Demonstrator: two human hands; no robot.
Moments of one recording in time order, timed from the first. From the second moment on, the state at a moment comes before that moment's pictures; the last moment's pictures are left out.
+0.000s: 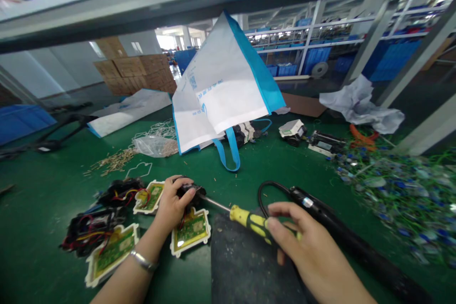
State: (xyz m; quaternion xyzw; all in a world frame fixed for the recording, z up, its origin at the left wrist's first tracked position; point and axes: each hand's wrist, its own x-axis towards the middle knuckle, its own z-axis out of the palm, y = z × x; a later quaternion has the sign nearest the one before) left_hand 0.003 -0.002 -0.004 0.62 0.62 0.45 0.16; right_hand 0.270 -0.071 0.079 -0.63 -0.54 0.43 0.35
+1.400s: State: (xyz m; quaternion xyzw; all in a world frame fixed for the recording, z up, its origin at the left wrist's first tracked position) left_hand -0.001 0.002 -0.008 0.56 0.66 0.48 0.14; right_hand 0.250 -0.050 0.112 -0.55 -0.74 0.16 0.36
